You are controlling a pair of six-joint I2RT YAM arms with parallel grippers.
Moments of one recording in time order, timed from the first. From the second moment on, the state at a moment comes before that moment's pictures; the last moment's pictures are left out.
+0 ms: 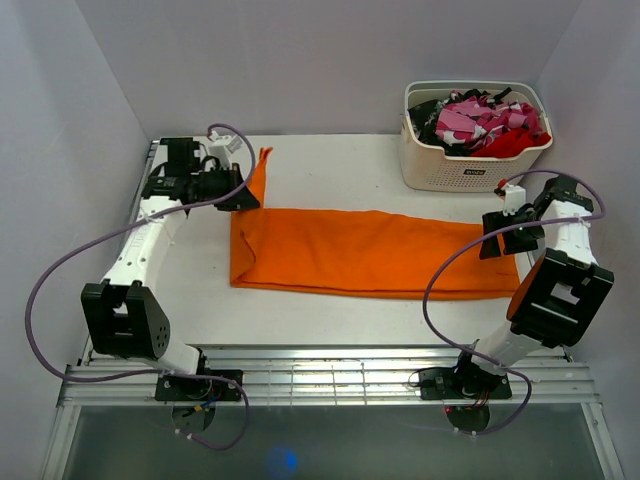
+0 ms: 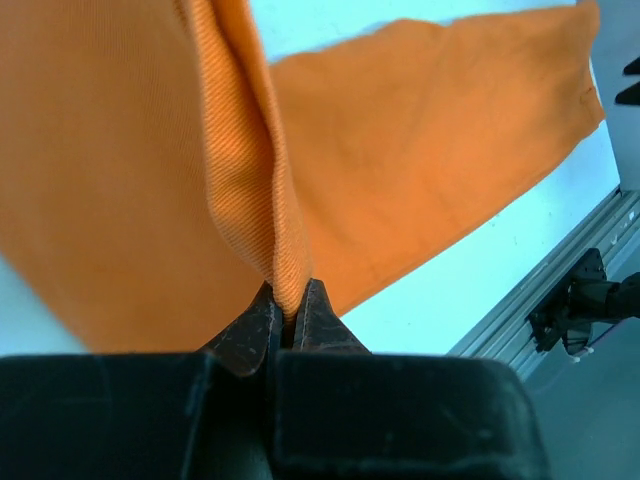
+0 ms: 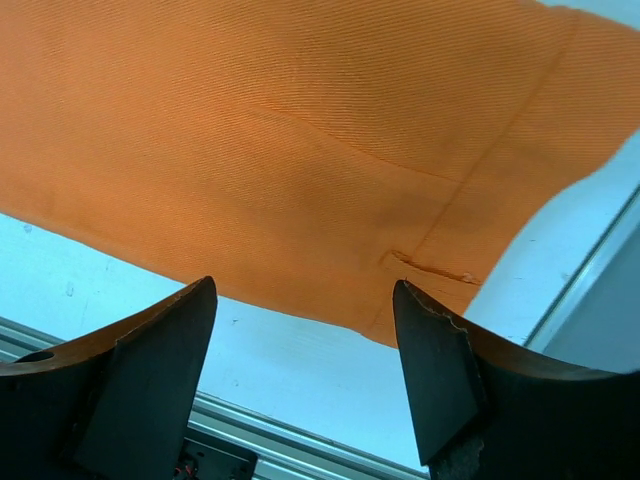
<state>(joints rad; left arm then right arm) -0.03 1.49 1.38 -0.67 0.69 -0.03 -0.43 1.59 1.23 -0.99 -0.42 -0.68</state>
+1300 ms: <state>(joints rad) -0.56 1.66 1.20 -0.35 0.30 -0.41 -0.48 1.70 1.05 -0.86 -0.35 -0.67</state>
